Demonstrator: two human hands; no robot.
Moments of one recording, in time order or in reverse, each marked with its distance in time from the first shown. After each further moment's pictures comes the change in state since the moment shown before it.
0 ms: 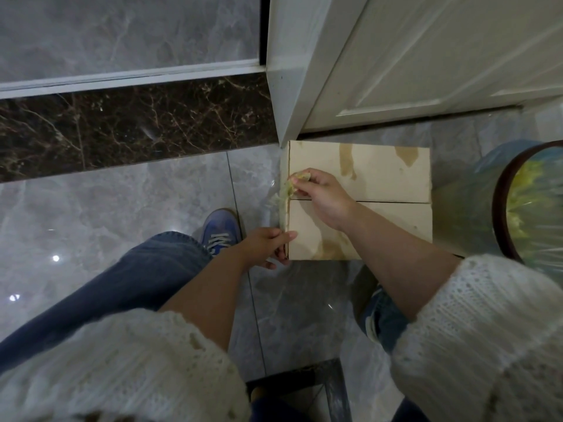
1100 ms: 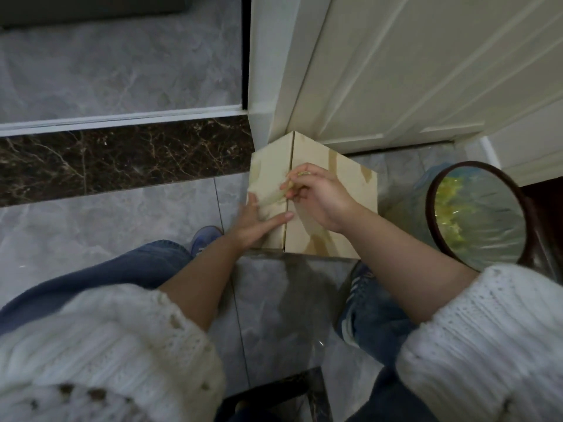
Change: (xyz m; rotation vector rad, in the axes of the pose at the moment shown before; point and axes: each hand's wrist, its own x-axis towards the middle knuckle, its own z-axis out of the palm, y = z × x) left_hand -0.045 0.063 0.012 0.093 0.243 0.286; right_hand -0.105 -0.089 -0.011 0.289 -0.034 -0.118
